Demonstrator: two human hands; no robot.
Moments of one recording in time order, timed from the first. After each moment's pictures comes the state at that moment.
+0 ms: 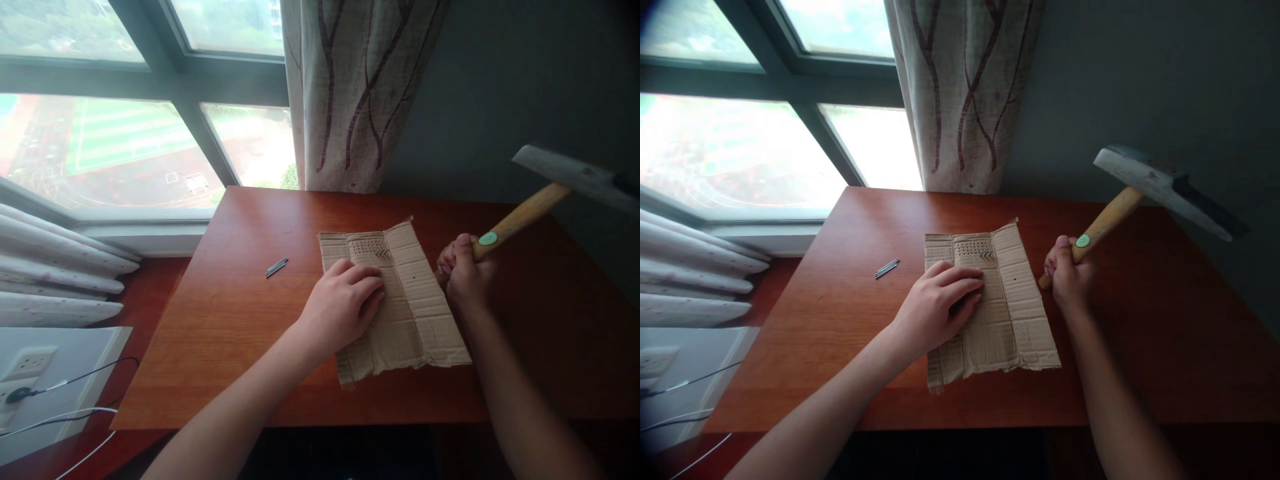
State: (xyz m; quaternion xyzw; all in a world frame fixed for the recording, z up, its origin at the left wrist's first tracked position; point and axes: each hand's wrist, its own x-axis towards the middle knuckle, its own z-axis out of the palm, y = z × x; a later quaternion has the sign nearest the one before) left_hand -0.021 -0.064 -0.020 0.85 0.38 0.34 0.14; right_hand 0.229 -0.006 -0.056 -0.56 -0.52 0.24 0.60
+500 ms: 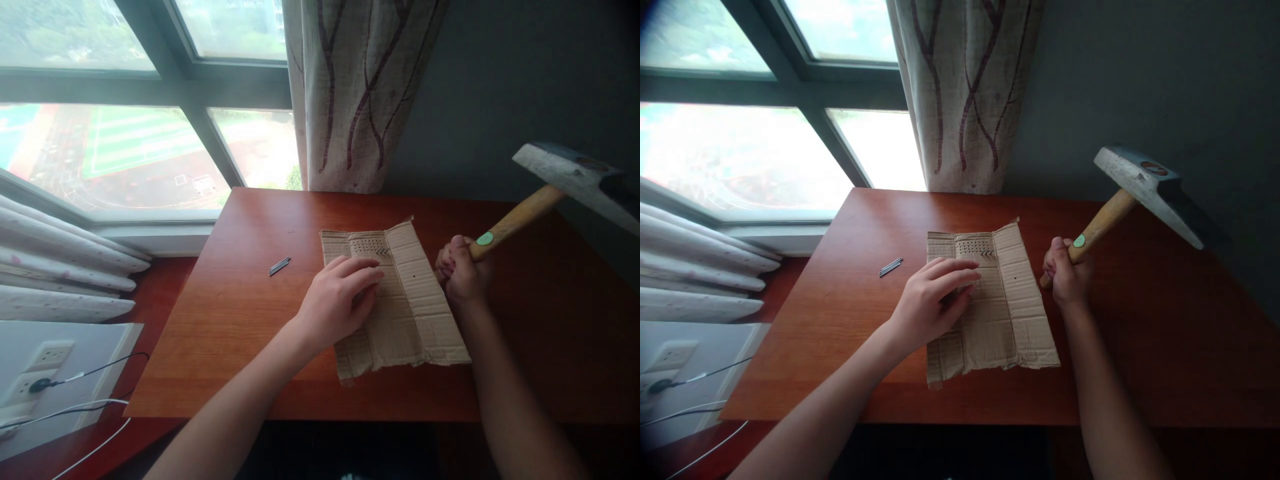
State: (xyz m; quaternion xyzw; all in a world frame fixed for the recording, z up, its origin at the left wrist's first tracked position) left_hand -0.025 -0.061 -0.016 0.82 0.37 0.42 0.15; right_hand 0.232 -0.007 -0.062 -0.49 -0.48 0.34 0.64
